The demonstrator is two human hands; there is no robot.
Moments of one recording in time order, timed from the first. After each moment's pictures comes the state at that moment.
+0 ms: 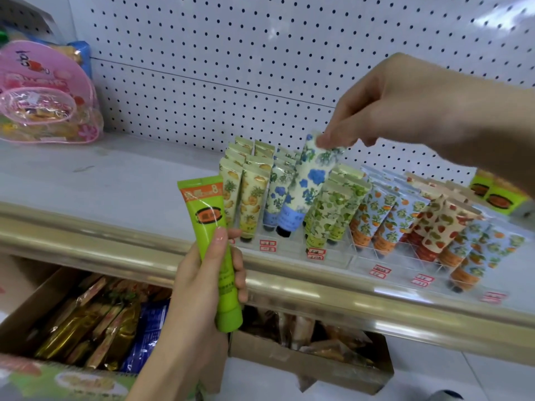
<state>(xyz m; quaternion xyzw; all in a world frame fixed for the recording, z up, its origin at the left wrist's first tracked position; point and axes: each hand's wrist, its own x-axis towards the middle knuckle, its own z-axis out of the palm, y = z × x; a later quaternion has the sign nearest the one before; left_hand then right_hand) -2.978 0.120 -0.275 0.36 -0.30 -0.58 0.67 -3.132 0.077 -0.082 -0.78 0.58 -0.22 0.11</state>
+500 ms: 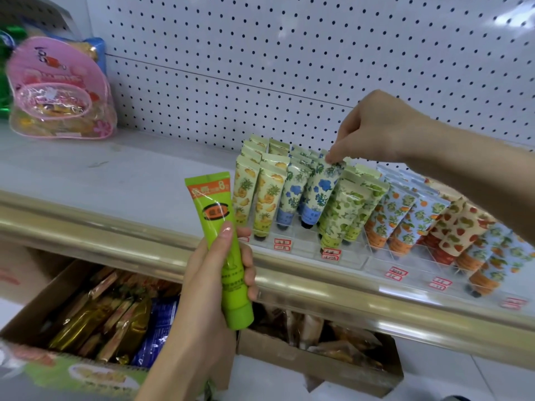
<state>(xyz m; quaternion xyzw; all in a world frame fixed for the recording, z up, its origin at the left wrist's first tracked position) -2.969 0.119 -0.275 0.31 -0.28 -0.61 0.68 -3.123 0.035 -0.110 -0.75 0.64 -0.17 0.05</state>
